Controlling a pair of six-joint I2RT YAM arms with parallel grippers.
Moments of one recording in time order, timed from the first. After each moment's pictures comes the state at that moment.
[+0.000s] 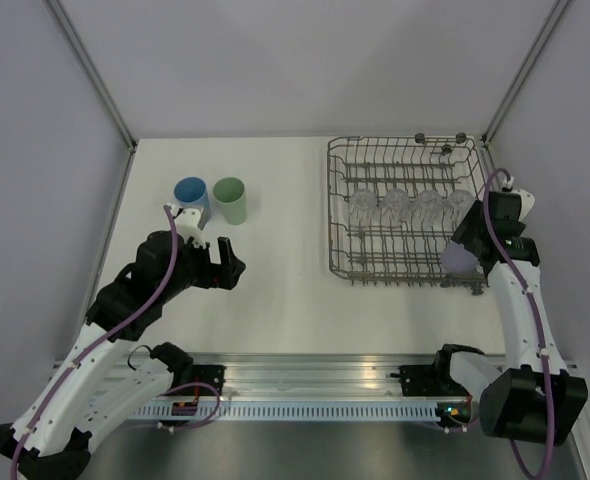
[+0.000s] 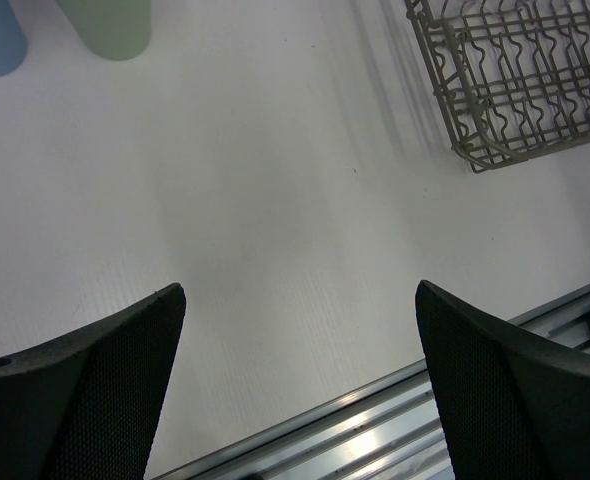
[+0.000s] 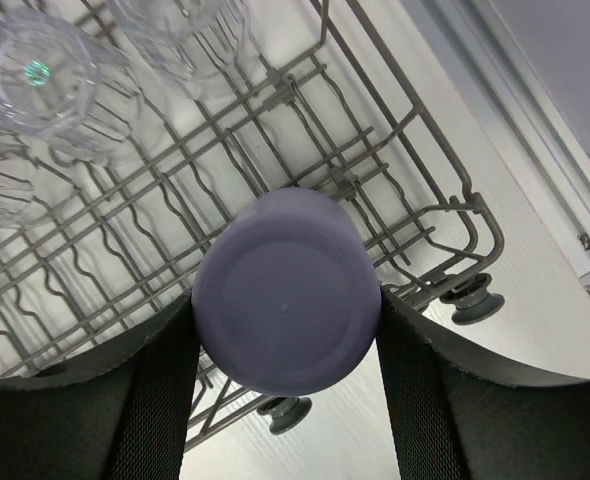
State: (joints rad) left arm -0.55 0.69 0.91 -0.77 -0.05 -0.35; right arm -0.16 1.06 0.89 -0.65 0.27 0.38
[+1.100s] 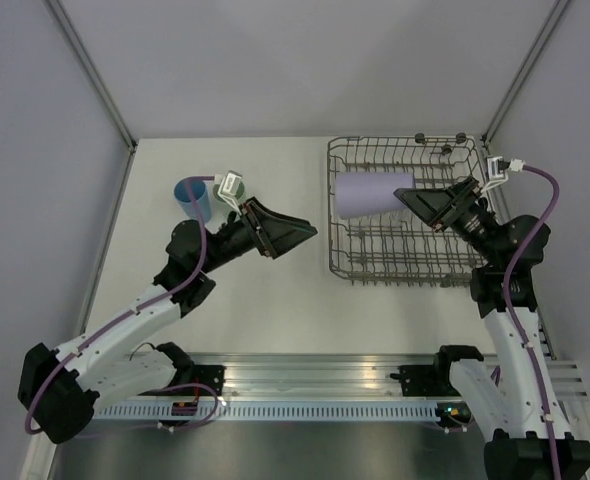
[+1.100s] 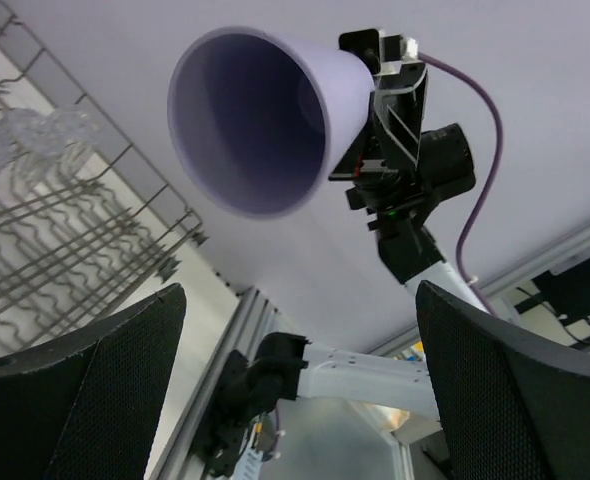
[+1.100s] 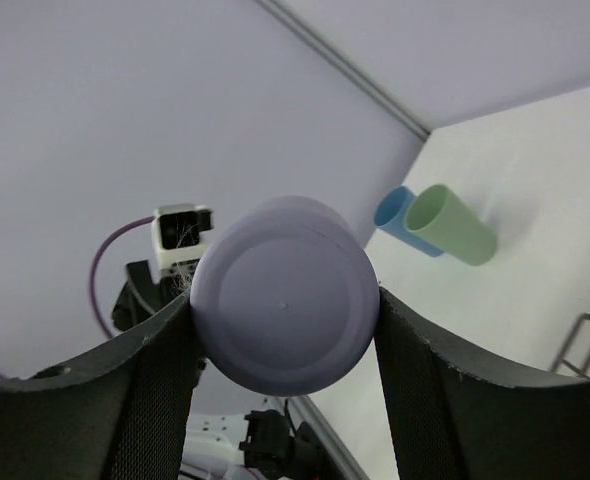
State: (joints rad) left arm -0.68 0.97 0.72 0.51 0.43 -0.97; right arm -0.05 0.76 0.77 0.27 -0.78 1.14
